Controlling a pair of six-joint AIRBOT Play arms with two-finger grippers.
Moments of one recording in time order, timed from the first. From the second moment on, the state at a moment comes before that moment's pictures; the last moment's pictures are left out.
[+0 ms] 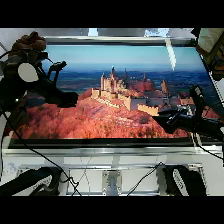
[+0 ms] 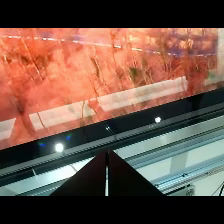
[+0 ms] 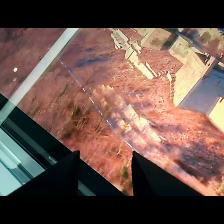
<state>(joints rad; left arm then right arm) -0.25 -1.18 1.35 1.28 -1.54 -1.65 -0.20 -0.54 0.66 -0.69 1.25 0.76</state>
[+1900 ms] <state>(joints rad) 0.46 -1.44 1.35 1.84 -1.05 -1.58 -0.20 -0.54 0.66 -0.71 1.15 1.25</state>
